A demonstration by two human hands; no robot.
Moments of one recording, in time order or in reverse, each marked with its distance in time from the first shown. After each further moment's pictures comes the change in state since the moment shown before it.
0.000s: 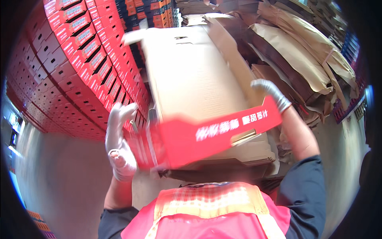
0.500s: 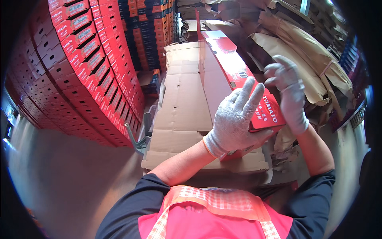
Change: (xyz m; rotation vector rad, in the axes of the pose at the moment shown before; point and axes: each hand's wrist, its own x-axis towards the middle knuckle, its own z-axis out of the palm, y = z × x) left_hand 0.048 -0.039 0.216 0.177 -0.108 0.504; right_hand -0.061 -0.052 0.093 -0.377 0.226 -1.048
